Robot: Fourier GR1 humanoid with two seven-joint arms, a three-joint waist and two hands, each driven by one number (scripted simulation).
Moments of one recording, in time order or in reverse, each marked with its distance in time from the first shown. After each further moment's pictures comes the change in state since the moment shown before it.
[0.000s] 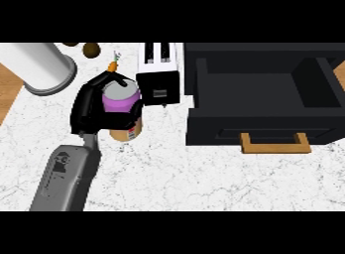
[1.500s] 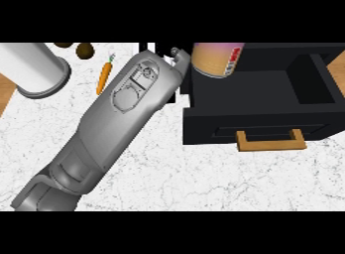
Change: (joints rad) left arm -0.827 -0.005 -0.267 0.444 0.126 0.415 0.290; right arm -0.033 -0.025 -0.015 0.005 -0.025 -0.008 0.025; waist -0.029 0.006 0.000
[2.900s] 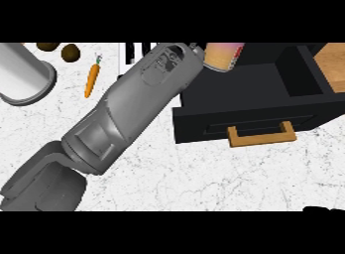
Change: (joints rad) left arm -0.236 0.000 -0.244 0.486 0.302 0.103 -0.225; right arm -0.119 -0.017 0.021 0.064 0.039 -0.018 0.016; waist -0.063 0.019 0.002
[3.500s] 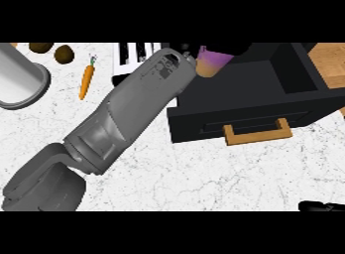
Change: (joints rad) left arm 0.027 0.000 -0.096 0.071 0.043 0.042 -0.067; right arm -0.038 -0.005 0.016 0.014 0.014 -0.002 -0.001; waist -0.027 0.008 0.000
